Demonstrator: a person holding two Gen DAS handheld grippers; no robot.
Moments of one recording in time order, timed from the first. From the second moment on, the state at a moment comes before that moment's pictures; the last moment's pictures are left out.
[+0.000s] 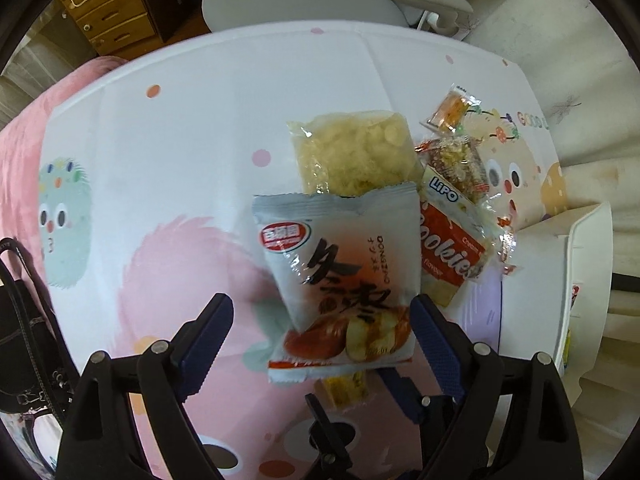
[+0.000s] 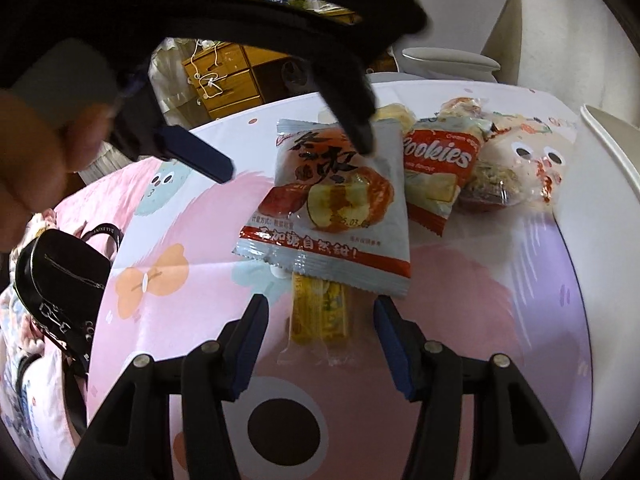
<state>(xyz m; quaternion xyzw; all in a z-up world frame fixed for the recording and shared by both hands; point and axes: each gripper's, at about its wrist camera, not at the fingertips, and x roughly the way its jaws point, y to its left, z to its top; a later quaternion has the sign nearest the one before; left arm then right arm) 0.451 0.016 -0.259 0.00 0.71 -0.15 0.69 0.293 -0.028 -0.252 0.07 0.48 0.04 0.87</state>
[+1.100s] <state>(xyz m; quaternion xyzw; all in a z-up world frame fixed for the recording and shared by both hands) 0.460 0.018 -0.268 -0.04 0.71 -0.14 0.69 0.302 -0.029 -0.246 0.02 0.54 0.06 0.84</state>
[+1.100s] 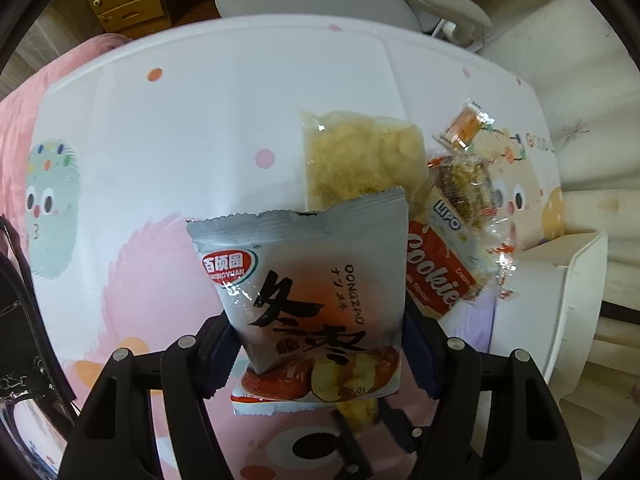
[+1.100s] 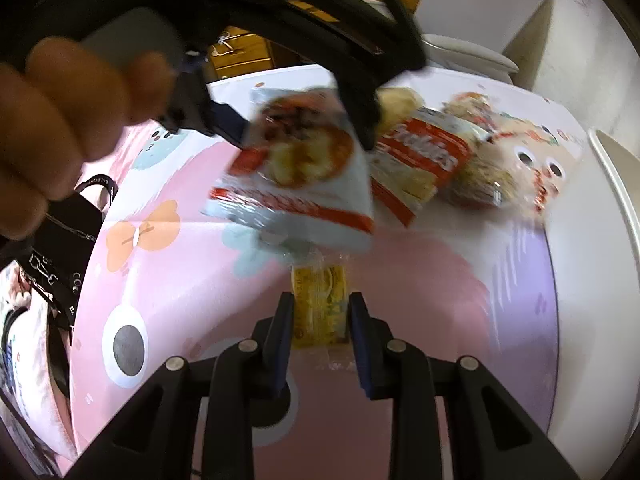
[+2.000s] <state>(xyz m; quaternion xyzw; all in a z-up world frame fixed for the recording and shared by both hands) 0.293 0.106 -0.181 -0.04 0.70 -0.14 0.70 0.192 -0.041 -0.165 0.02 0.52 0.00 0.85</state>
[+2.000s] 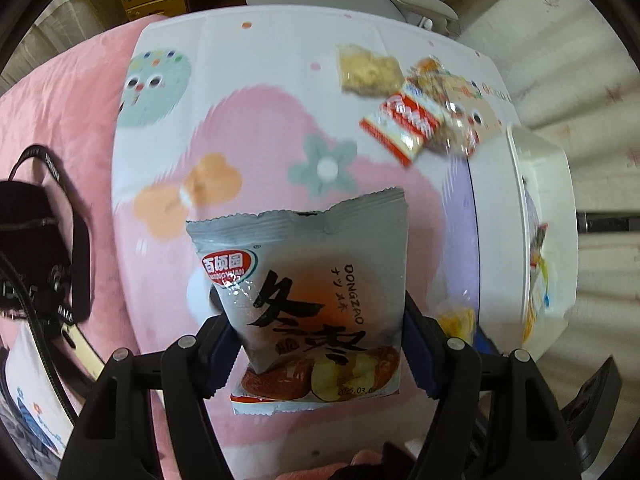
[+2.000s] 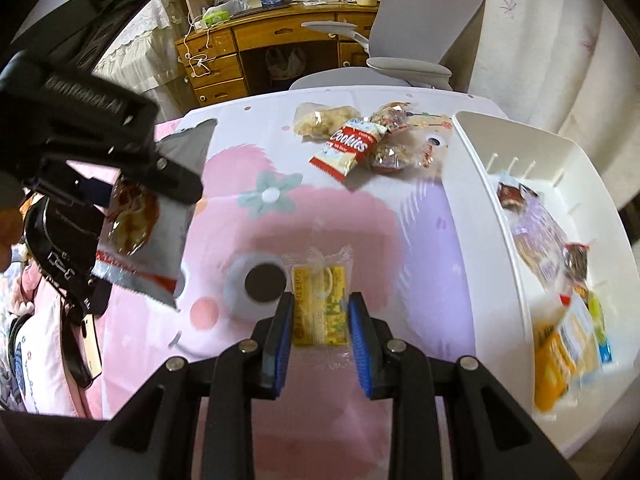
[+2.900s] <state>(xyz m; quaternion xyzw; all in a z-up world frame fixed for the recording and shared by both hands) 0.167 0.092 -0.117 -0.03 0.66 -0.22 0.71 0.086 -0.076 -0.100 0.04 0.47 -0.06 0.88</state>
